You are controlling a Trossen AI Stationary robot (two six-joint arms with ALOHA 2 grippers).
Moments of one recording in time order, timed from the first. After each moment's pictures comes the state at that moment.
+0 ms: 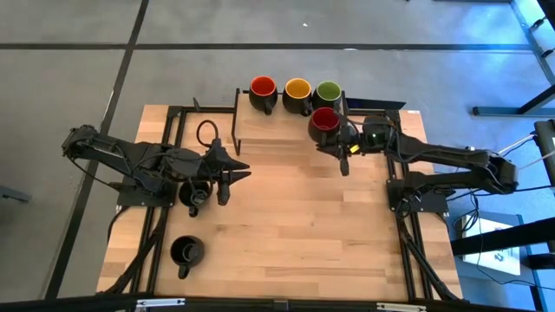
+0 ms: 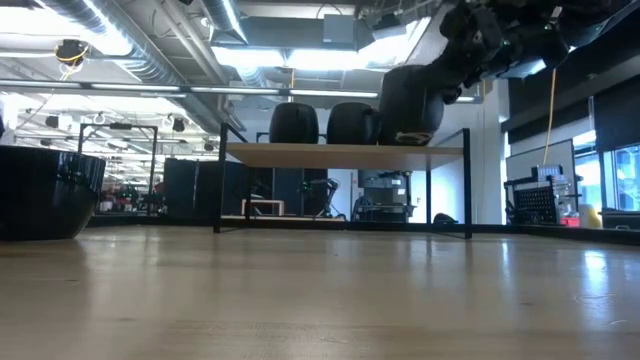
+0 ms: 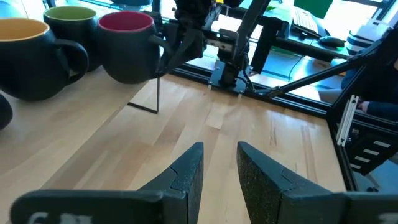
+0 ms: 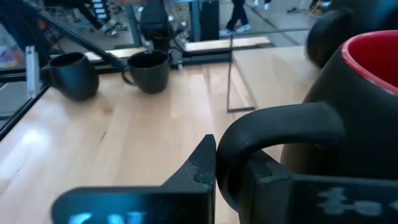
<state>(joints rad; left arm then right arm) -0.26 1.04 1.04 -0.36 -0.45 -0.36 -0.41 1.01 0.61 0.10 -0.36 -0.06</state>
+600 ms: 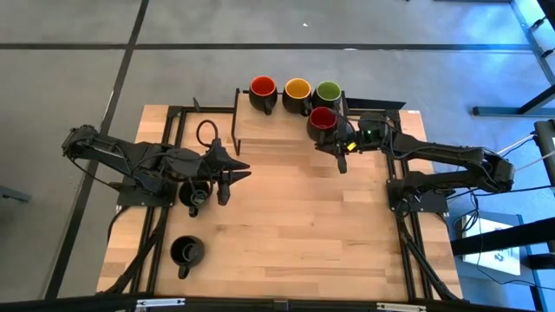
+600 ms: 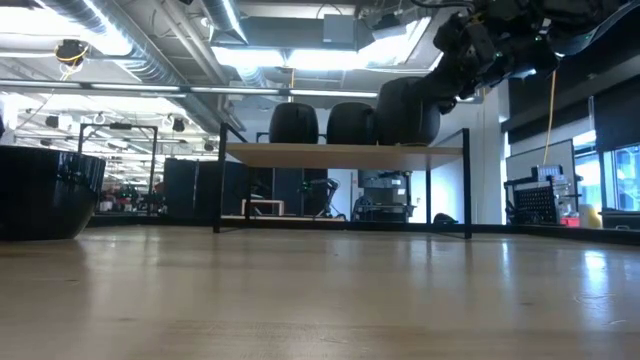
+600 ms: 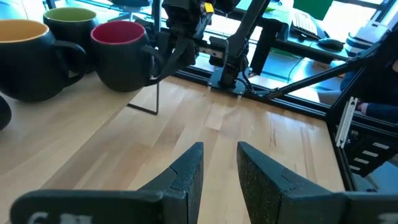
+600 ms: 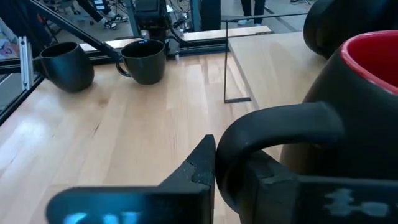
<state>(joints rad) -0.26 1.04 1.04 -0.35 -0.45 -0.36 -0.47 1.08 0.61 0.12 -0.42 -0.09</state>
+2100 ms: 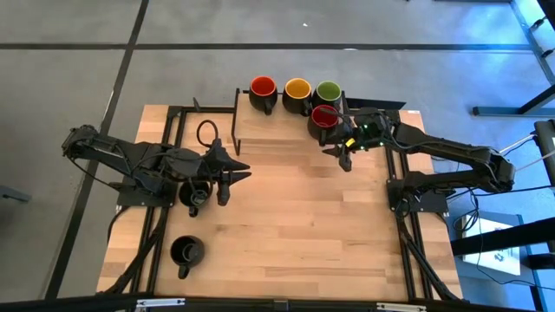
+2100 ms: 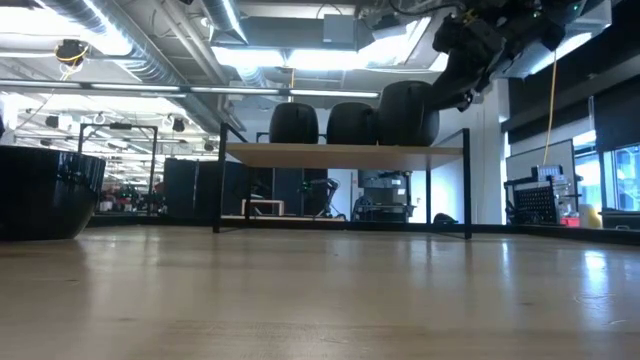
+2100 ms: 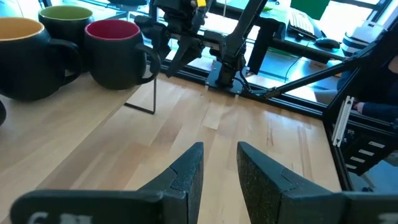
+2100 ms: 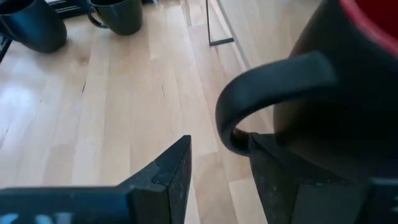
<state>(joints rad) -0.26 1.05 1.04 -0.35 -0.44 -0.36 -0.47 1.07 0.79 -0.33 -0.32 -0.08</state>
